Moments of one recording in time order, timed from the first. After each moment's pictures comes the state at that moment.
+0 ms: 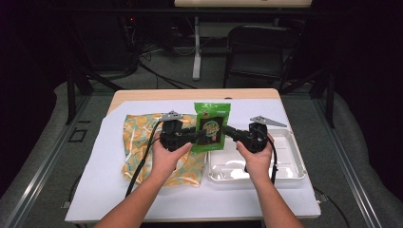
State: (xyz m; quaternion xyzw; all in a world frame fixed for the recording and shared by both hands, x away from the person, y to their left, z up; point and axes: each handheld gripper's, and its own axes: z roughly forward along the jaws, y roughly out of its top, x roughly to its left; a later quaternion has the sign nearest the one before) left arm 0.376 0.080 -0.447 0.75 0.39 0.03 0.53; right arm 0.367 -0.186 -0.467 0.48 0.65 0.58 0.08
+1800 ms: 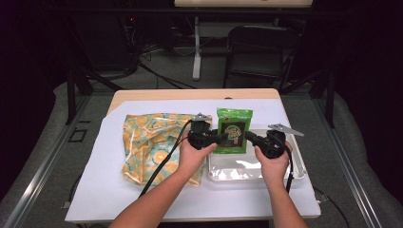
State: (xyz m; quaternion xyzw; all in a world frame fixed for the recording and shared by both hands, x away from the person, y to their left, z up) left arm 0.403 0.009 -0.486 0.77 0.40 0.02 0.50; right arm 0.359 -0.238 -0.493 0.54 0.64 0.52 0.16
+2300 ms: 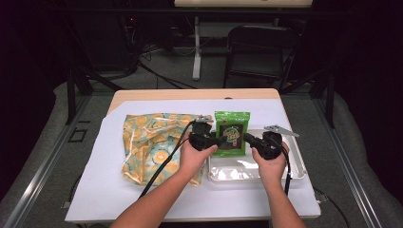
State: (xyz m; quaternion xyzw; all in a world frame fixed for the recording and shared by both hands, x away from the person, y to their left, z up) left arm 0.406 0.006 -0.495 0.79 0.41 0.02 0.46; right arm 0.360 -0.231 -0.500 0.54 0.65 0.50 0.17
